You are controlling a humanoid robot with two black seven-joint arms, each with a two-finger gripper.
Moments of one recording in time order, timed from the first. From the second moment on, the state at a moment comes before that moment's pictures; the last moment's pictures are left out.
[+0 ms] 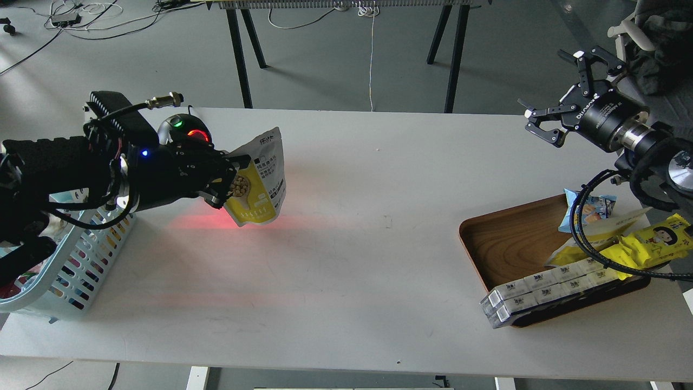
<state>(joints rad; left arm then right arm) -0.64 0.95 -0.74 -1.77 2.01 -0.45 -0.20 0.80 -0.61 0.66 0.83 0.40 0.42 -0.19</state>
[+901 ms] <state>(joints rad) -0.65 0.94 -0.78 -1.77 2.00 -0.42 -0.11 0.79 -0.61 0.66 0.83 0.40 0.42 -0.19</state>
